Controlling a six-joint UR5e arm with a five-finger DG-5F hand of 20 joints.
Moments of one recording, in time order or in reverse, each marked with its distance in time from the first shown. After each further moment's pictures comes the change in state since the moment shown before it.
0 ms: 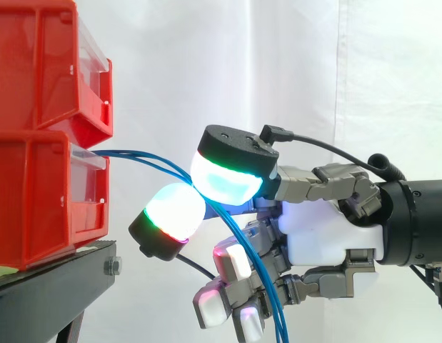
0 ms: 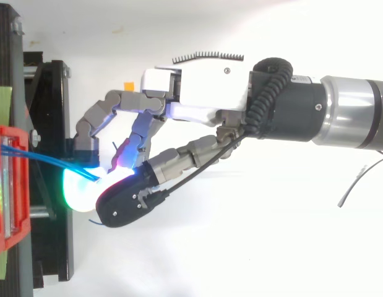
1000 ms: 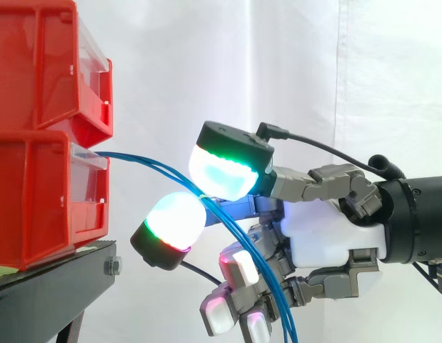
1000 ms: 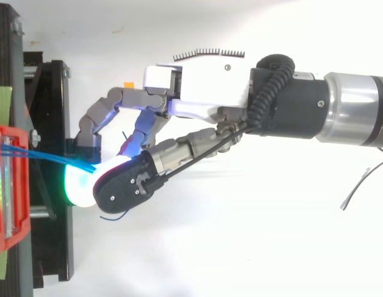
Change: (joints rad) arm -0.003 0.000 0.021 -0.066 0.000 0.000
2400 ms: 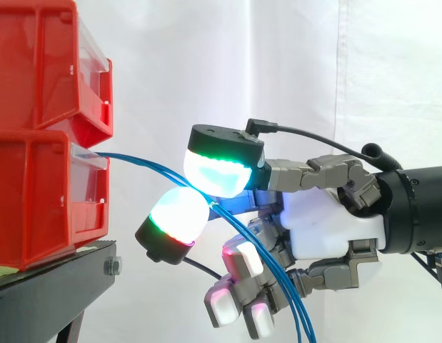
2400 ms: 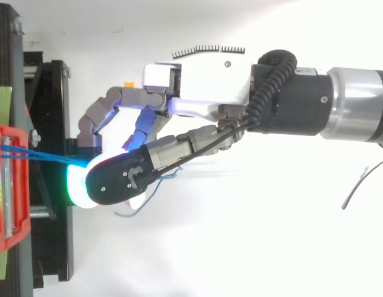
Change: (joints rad) arm -0.007 0.002 0.024 -0.043 -0.021 -0.002
